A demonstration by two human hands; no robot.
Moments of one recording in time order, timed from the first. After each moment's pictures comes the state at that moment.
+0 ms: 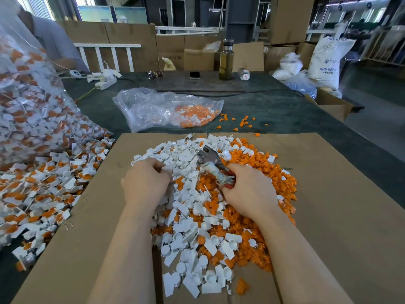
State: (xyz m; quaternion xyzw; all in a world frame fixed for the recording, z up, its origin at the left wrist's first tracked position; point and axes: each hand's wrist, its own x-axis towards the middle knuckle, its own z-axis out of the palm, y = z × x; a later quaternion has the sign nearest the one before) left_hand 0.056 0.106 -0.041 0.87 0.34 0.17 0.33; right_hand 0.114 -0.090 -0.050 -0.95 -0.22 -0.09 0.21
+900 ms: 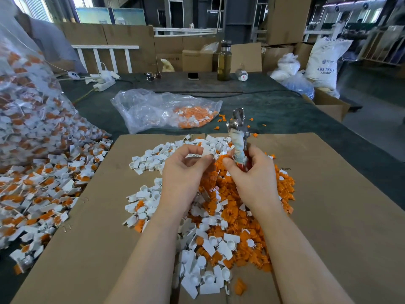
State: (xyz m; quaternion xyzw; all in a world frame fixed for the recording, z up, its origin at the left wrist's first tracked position) left_hand 0.064 0.040 -0.026 0.67 0.16 0.22 0.69; right_hand 0.110 -0.091 -0.036 -0.79 -0.18 -0.15 0.56
